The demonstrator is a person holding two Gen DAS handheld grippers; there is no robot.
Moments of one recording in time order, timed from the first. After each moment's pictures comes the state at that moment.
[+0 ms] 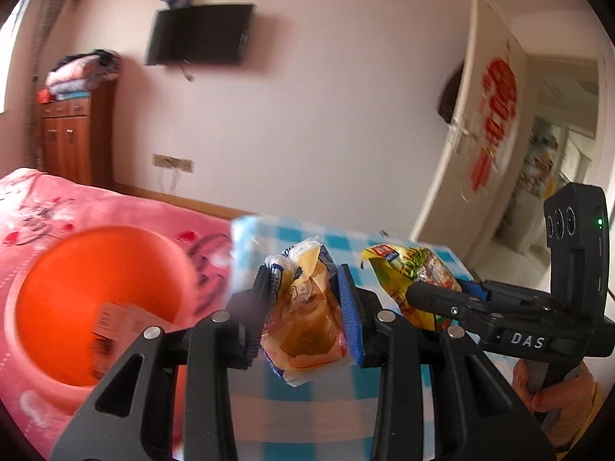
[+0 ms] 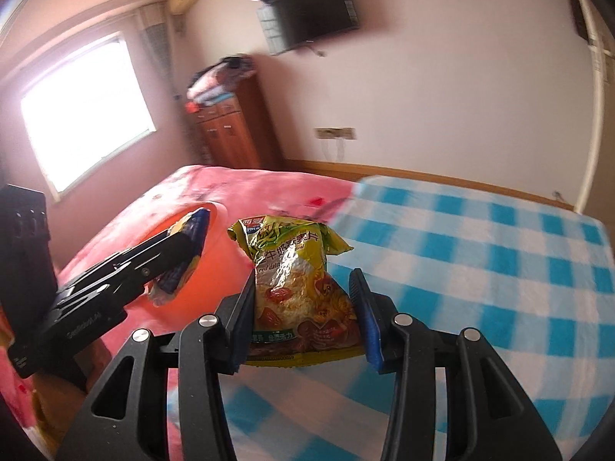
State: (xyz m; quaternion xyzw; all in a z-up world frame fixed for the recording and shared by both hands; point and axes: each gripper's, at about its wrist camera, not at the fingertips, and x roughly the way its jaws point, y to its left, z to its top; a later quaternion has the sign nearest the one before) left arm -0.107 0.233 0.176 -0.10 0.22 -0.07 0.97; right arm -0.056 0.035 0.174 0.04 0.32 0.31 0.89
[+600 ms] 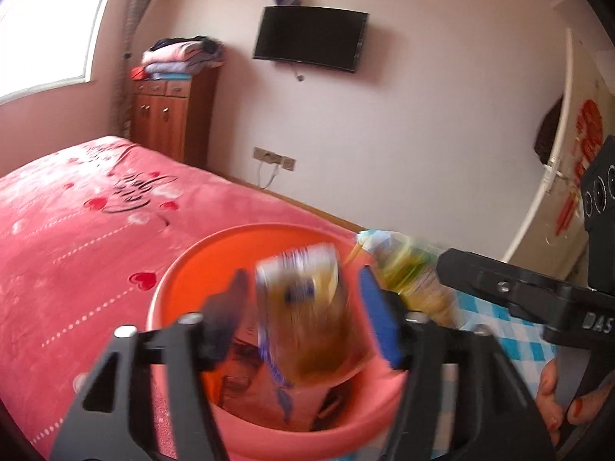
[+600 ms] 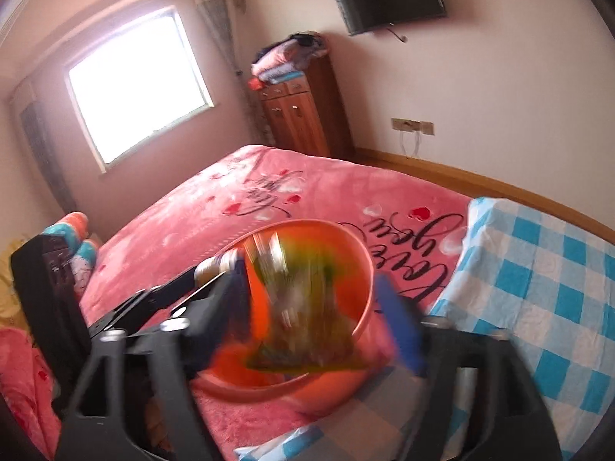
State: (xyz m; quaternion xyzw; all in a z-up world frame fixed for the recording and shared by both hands) left arm -0.107 0.363 0.151 -0.15 0.23 0.10 0.96; right arm -0.020 0.207 0.182 0.02 0.34 0.40 0.85
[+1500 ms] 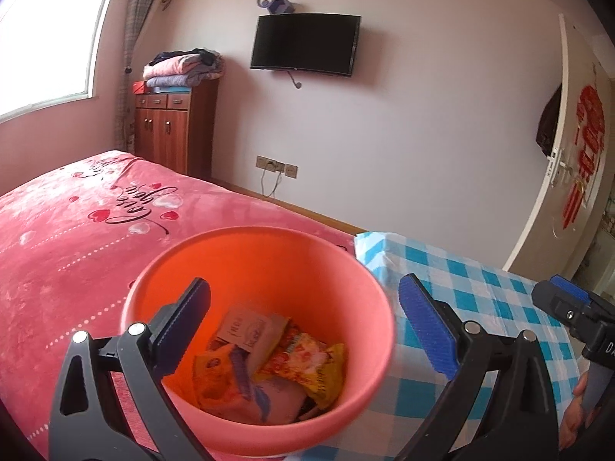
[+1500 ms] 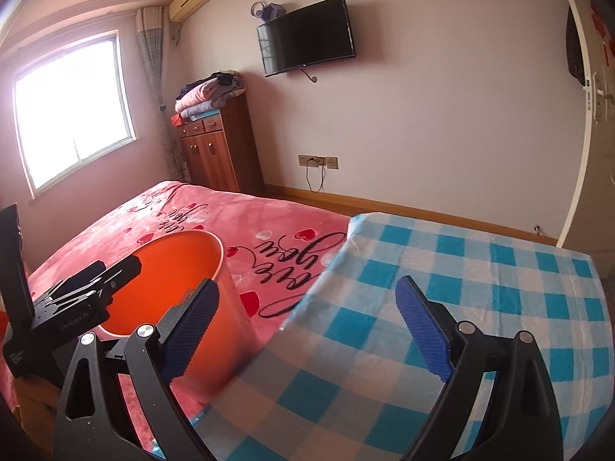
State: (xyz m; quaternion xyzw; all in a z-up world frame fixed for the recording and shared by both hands) left arm -0.101 0.321 0.159 -0.11 0.22 0.11 0.96; right arm -0.046 0.084 0.170 0.01 0.27 0.25 0.93
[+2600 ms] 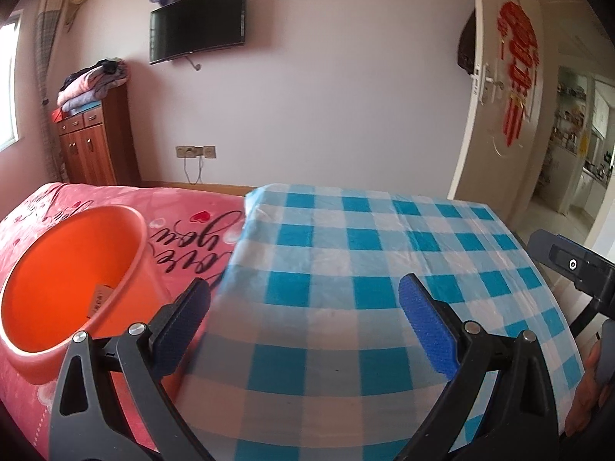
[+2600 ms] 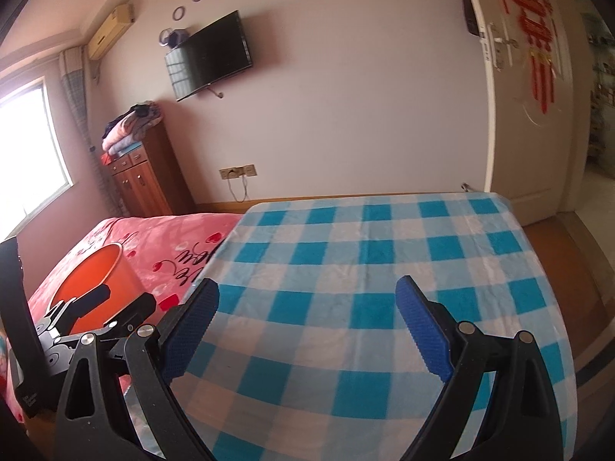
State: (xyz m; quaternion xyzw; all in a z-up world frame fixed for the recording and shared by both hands) left arm -0.076 0.143 0.132 -0.01 0.28 -0.01 0.96; right arm -0.075 -0.080 0.145 0.08 0.28 0.11 0.95
